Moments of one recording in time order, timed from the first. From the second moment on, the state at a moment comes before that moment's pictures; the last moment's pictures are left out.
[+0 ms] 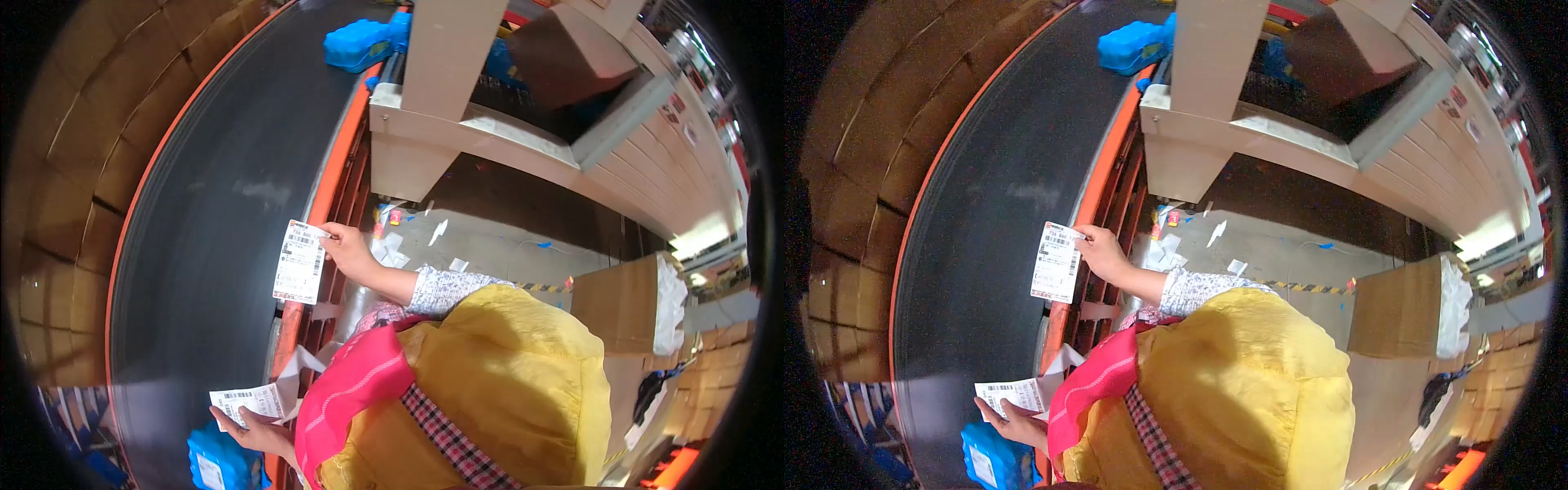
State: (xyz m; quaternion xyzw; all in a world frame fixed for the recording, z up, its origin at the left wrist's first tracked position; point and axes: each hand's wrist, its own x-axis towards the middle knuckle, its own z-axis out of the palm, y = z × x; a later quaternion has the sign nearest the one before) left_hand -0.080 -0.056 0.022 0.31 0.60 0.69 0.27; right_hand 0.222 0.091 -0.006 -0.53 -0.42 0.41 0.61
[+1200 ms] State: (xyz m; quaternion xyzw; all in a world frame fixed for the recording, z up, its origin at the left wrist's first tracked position) left_hand -0.148 -0.056 -0.027 0.37 0.57 0.55 0.49; right_hand 0.175 0.137 -0.021 -0.57 -0.36 0.31 0.67
